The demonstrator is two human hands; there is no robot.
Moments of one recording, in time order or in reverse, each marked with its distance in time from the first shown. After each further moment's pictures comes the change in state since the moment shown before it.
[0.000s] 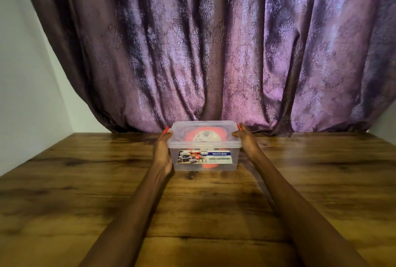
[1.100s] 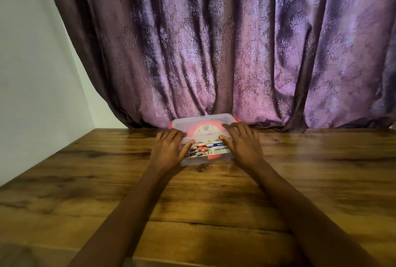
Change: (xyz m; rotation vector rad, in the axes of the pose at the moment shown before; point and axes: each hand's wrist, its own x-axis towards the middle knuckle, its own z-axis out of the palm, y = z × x) left_hand -0.034 0.022 -0.037 1.865 0.117 1.281; right_hand -0.033 0.023 0.013 -1.432 0.092 -0.796
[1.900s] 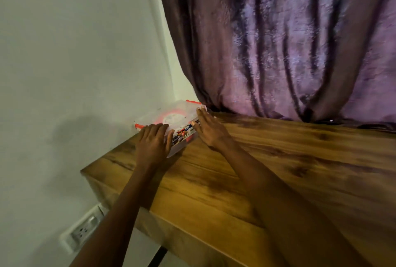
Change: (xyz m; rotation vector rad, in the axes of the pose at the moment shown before) left_hand -0.124 -0.205 -0.123 0.477 -0.051 -0.324; right_hand 0.106 -0.322 0.119 0.497 -0.479 -0.307
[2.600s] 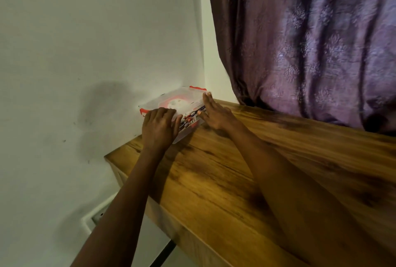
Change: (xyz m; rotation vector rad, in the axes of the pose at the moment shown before) left_hand 0.012 -0.078 0.024 0.097 -0.073 -0.140; right_hand 0.092 -0.057 0.035 0.013 -0.233 -0.073
